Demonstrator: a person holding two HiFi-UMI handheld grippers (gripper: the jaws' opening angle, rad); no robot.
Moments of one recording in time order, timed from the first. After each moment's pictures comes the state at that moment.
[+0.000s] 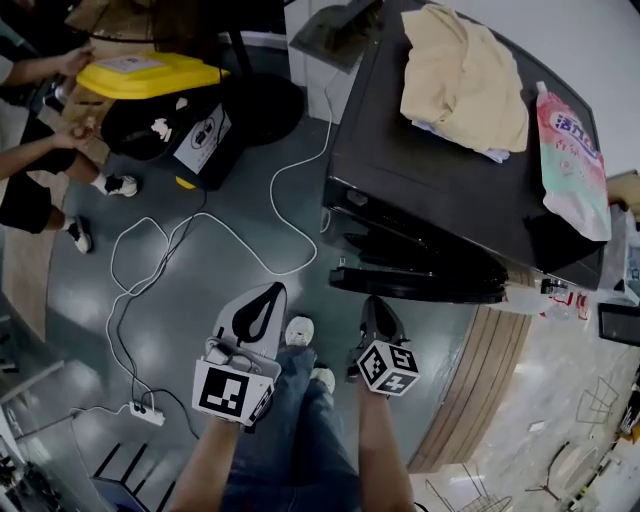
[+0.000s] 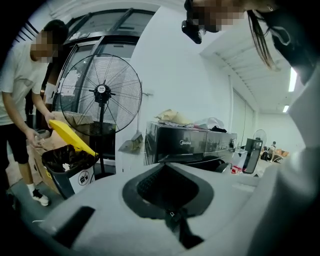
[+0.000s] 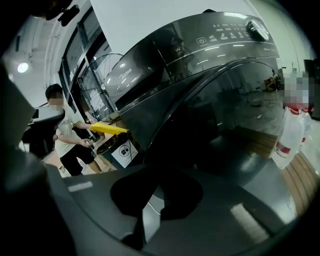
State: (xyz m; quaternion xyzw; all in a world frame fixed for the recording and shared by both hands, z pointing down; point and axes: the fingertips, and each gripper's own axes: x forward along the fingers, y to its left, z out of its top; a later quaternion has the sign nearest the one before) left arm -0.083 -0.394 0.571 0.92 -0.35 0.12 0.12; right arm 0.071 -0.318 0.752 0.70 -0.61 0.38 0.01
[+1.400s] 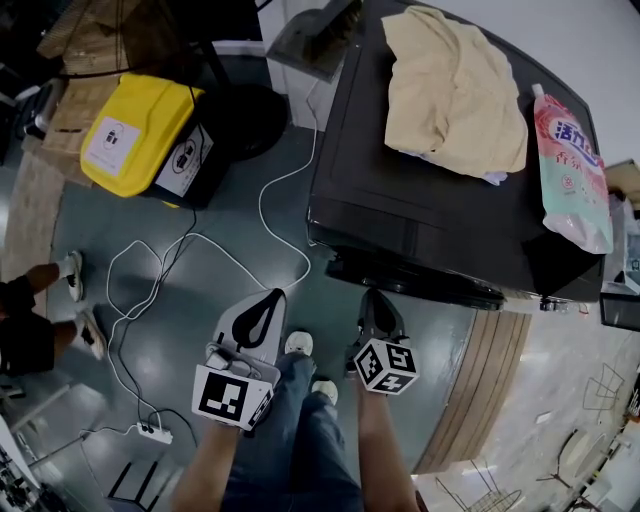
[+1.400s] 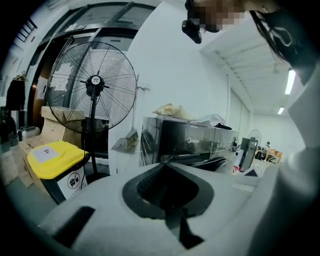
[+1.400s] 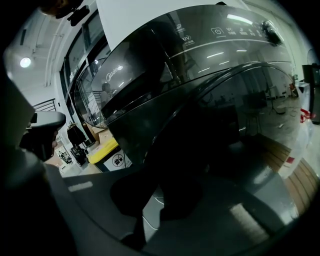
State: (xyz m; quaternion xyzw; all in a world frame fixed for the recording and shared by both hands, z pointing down) left arm -0.052 -0.444 0.595 0.93 -0.32 0.13 0.13; right arm 0.099 -0.384 0.750 0.72 -0.60 0.34 0.00
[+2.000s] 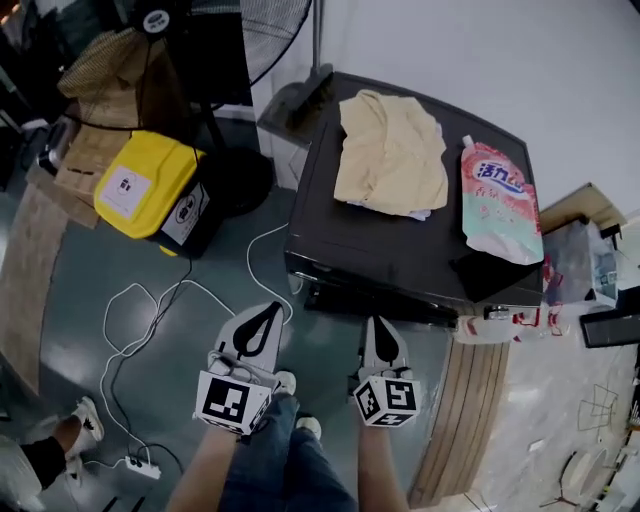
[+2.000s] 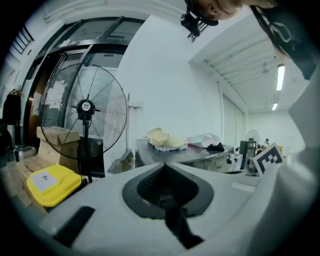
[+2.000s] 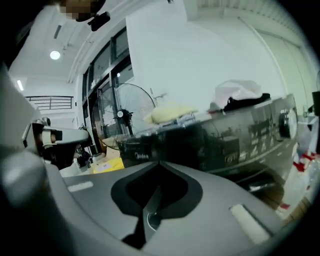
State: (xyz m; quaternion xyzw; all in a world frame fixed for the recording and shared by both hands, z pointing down) left arm -0.024 -0.427 0.487 0.94 -0.31 0.08 0.07; right arm 0.130 -0.361 0.567 0.74 -0.65 0.19 -0.01
